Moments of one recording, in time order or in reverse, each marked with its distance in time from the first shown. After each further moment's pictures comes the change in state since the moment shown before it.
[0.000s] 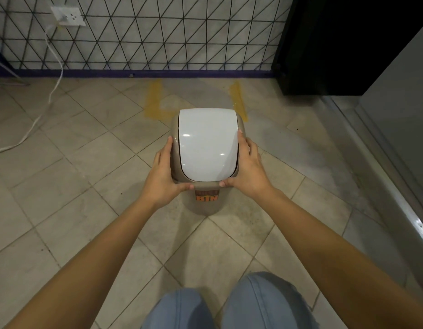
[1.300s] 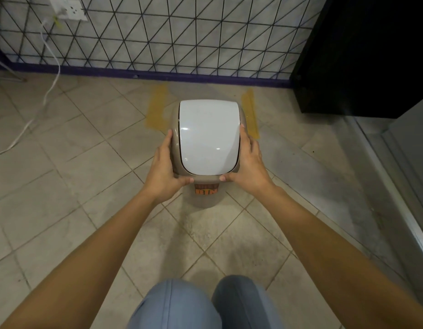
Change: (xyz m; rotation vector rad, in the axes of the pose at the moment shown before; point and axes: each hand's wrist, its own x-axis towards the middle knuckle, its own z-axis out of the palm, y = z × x) left_hand 0.126 -0.010 0.000 -0.060 0.055 -0.035; right_hand 0.140 0.008 -0.004 0.032 -0.062 -0.043
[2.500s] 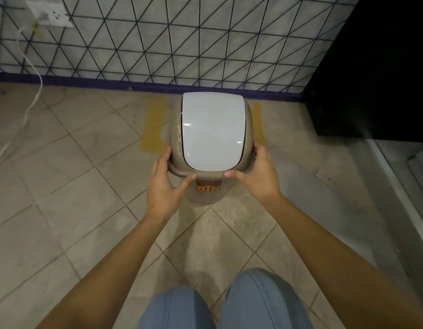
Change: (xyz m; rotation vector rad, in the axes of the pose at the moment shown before) left_hand 0.118 -0.040 0.012 -0.041 0.290 -0.015; right_hand 0.135 0.022 0.010 0.229 0.168 0.089
